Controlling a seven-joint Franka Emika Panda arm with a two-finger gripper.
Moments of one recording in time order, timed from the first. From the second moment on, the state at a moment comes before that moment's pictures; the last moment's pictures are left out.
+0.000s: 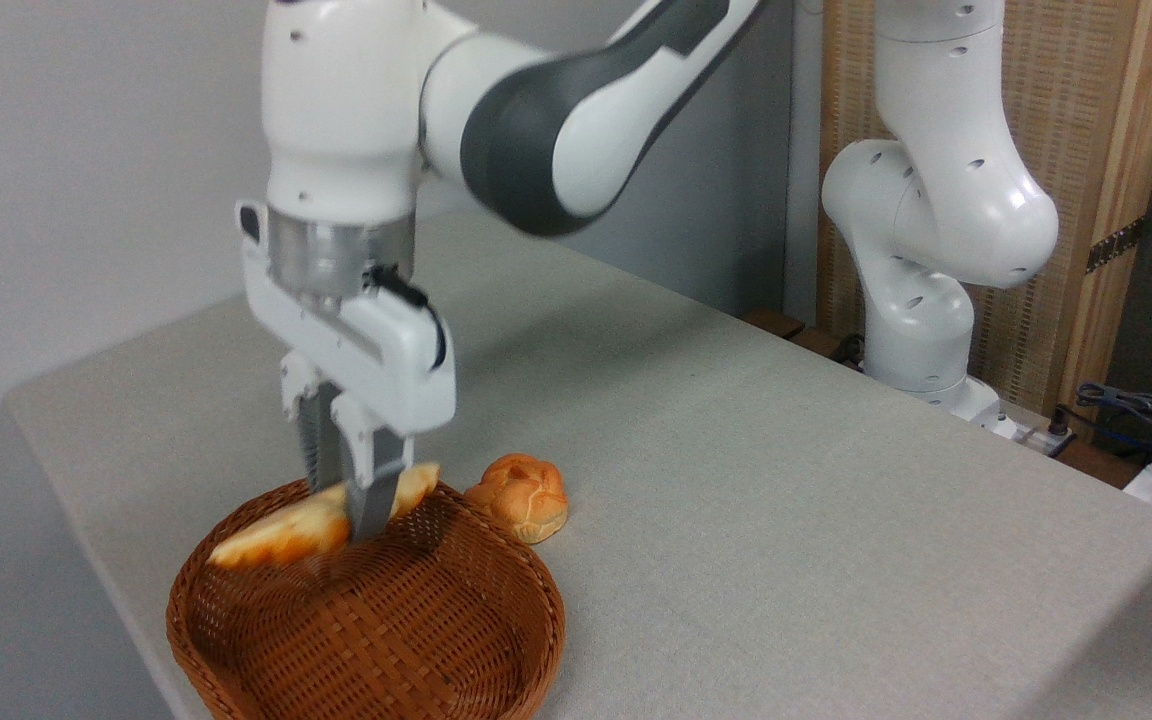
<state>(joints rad) -0.11 0.09 0.07 -1.81 -0.11 2.13 0.72</state>
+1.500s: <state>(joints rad) -0.11 -0.14 0.11 -2.05 -0.11 1.74 0.82</state>
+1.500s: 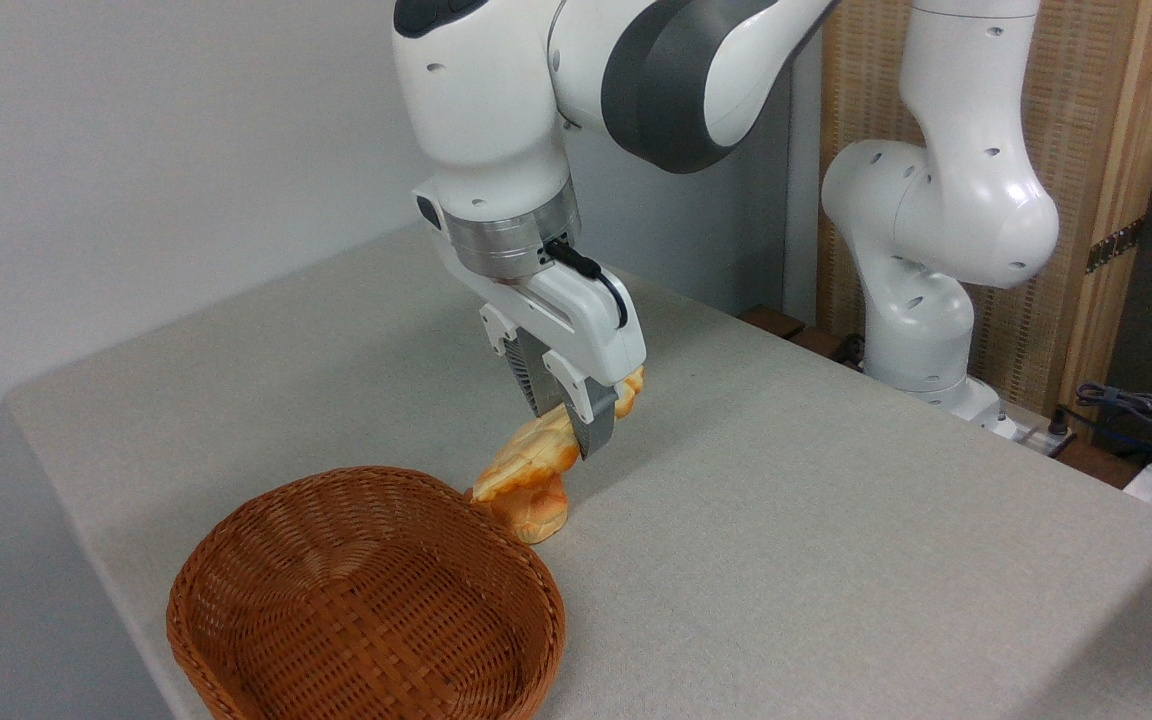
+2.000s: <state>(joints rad) -0.11 -0.14 0.11 -2.05 -0.11 1.74 0.82</state>
